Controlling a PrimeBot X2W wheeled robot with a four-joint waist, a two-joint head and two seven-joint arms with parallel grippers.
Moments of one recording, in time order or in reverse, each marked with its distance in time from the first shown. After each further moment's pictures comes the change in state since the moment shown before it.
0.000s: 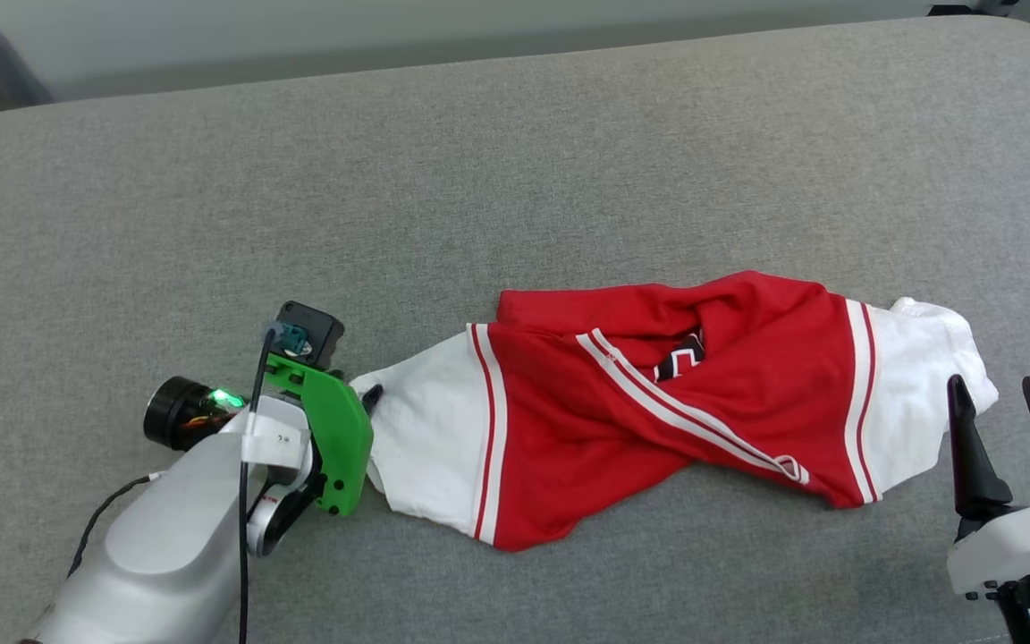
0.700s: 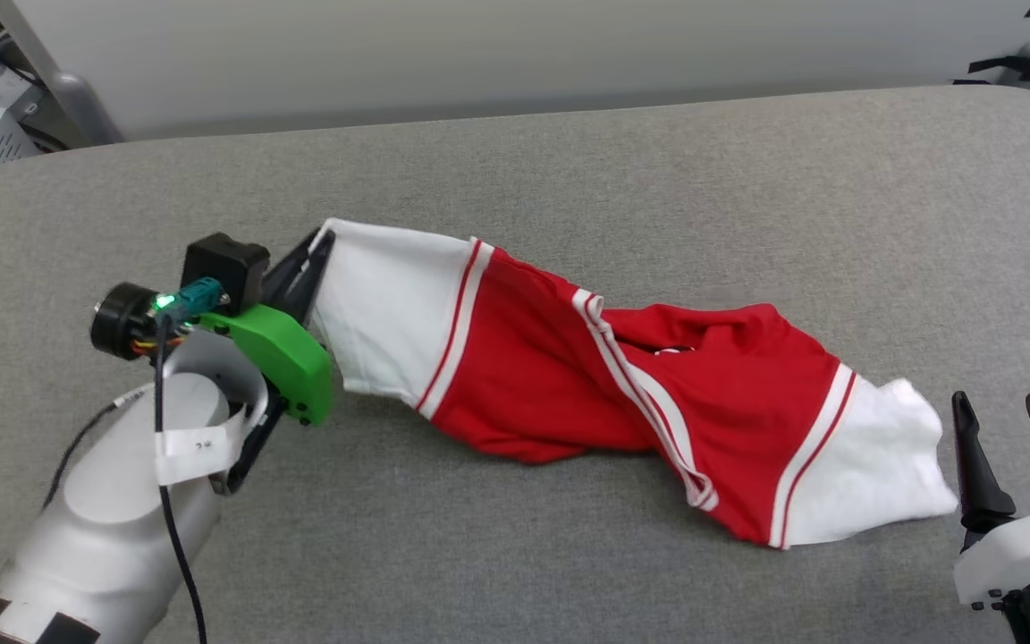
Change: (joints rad) left arm -0.081 0.008 0.092 0.019 0.045 -0.016 -0.472; right arm 0.003 -0.017 -0.006 0.051 -0.007 0.000 -0.006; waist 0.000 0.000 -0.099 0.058
